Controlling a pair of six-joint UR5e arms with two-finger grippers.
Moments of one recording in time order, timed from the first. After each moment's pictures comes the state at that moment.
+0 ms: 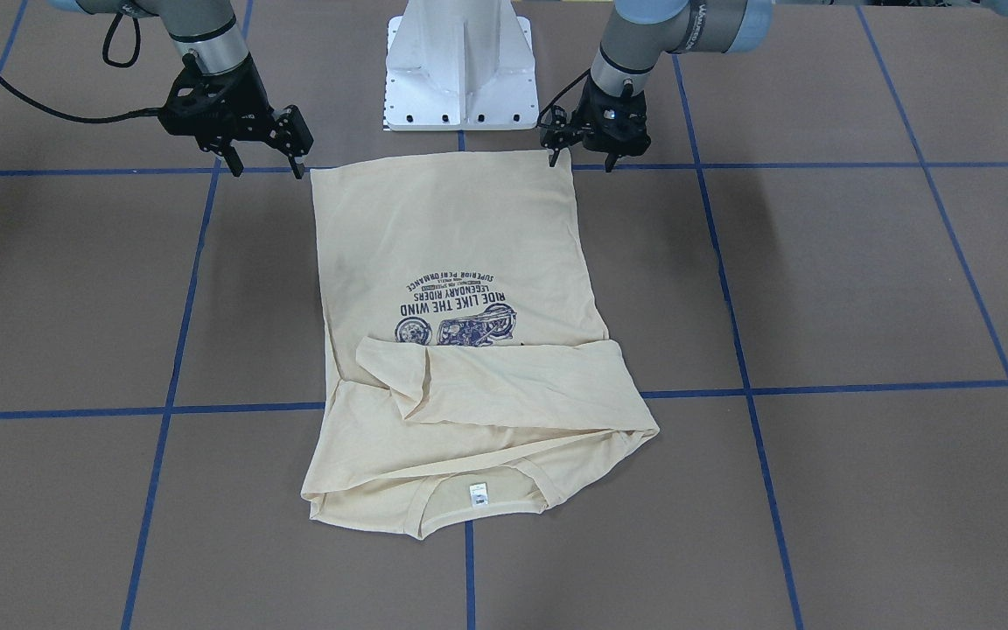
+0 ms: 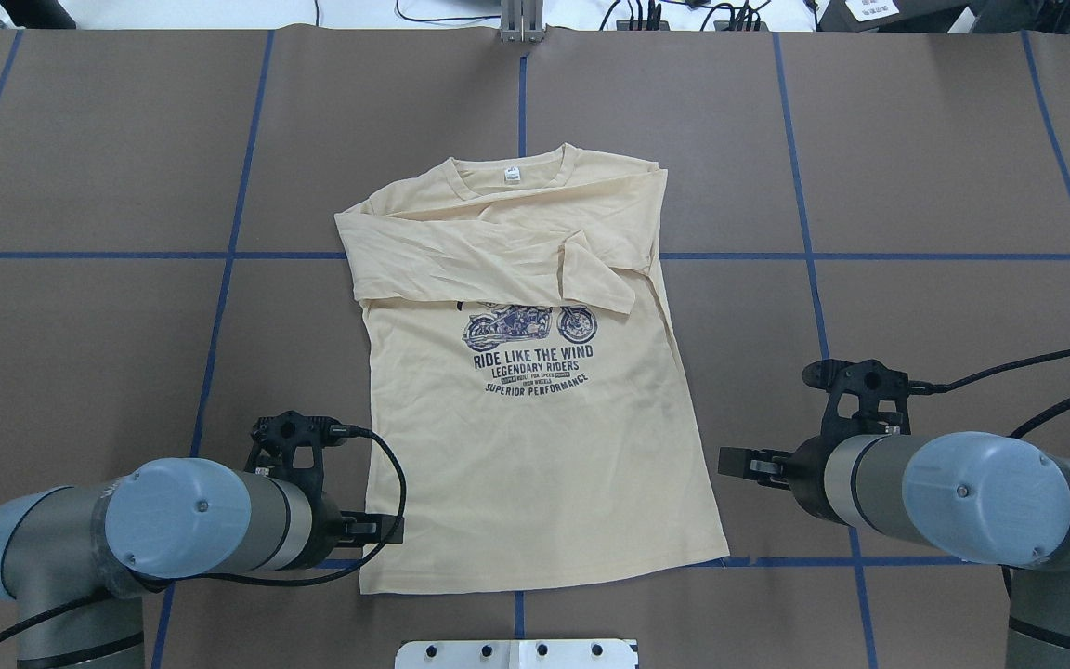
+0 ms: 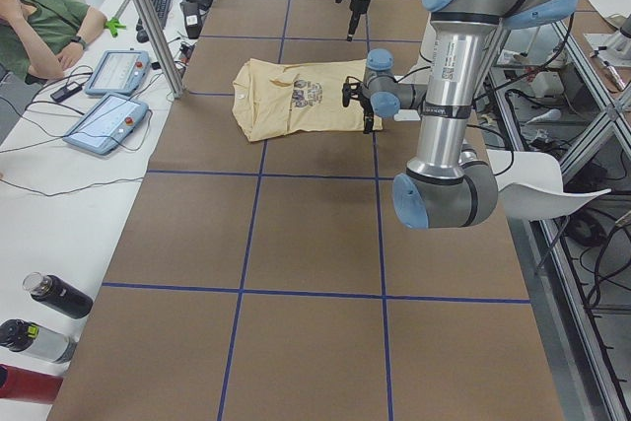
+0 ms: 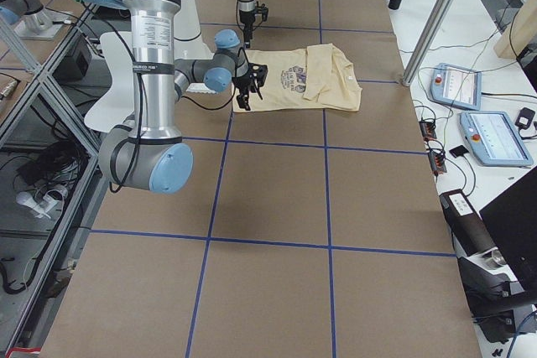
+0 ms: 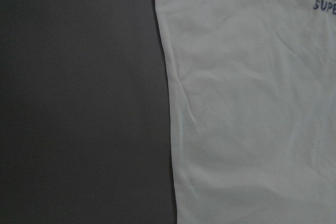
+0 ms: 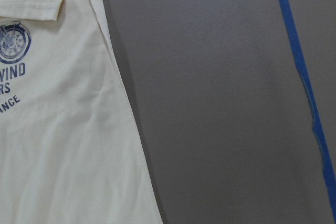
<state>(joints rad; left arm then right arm) -0.23 -1.80 -2.00 -1.85 -1.71 -1.42 0.30 -1.57 2.21 -1.34 1.58 1.53</state>
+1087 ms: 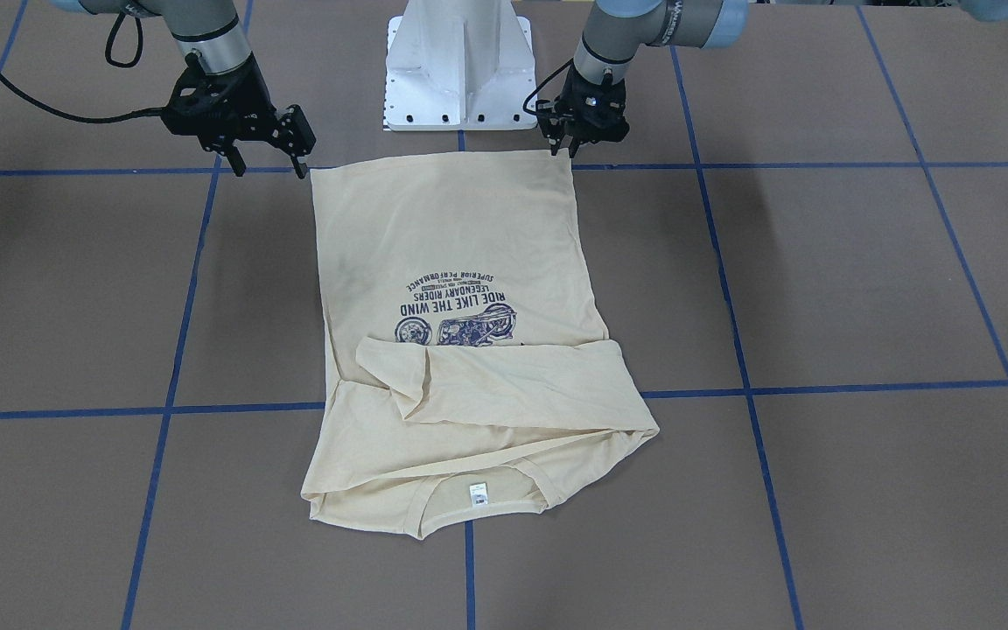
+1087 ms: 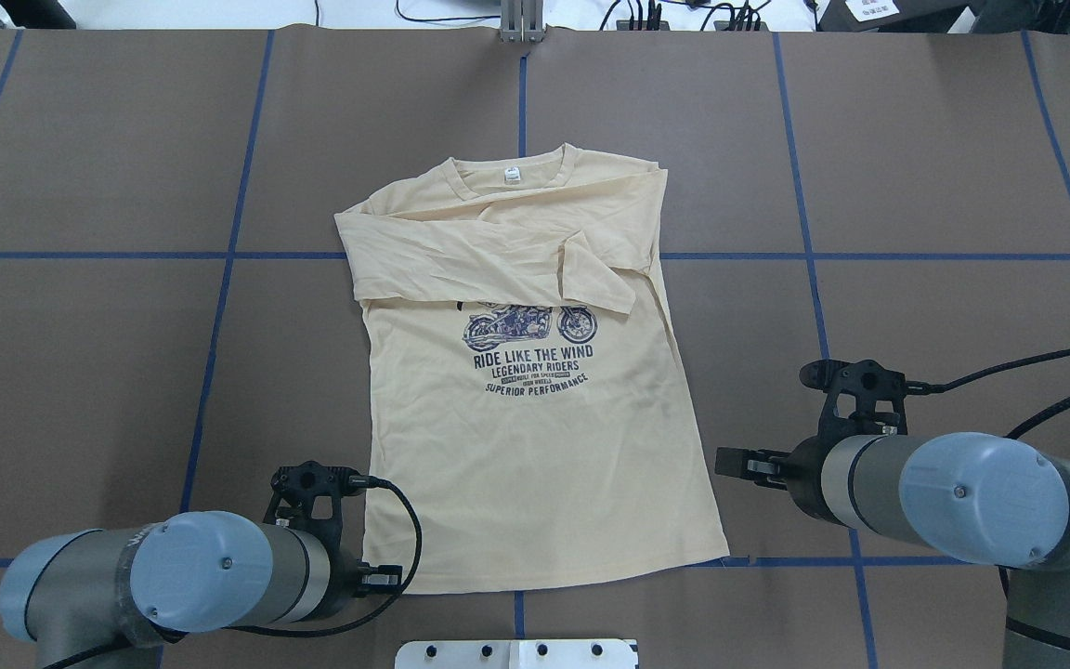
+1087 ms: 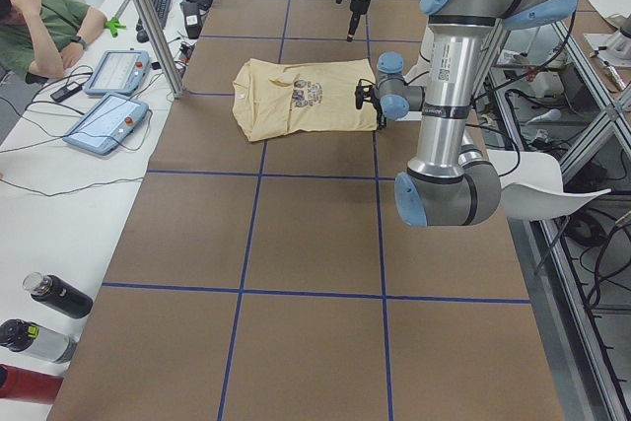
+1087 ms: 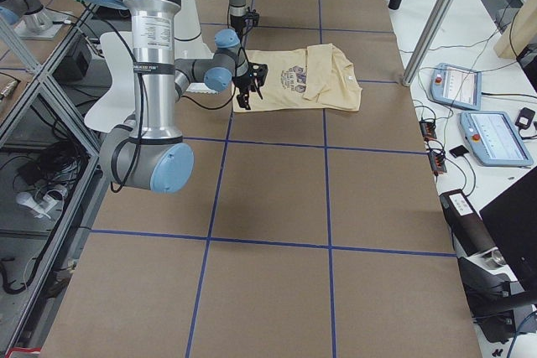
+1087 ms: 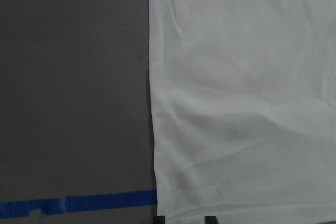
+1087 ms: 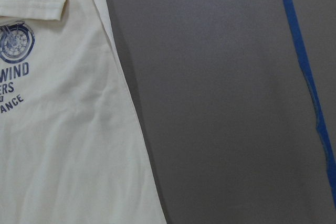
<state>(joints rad) -0.16 -1.81 -1.99 -1.86 -1.71 -1.45 0.30 -1.56 2.21 -1.34 1.58 1.53</state>
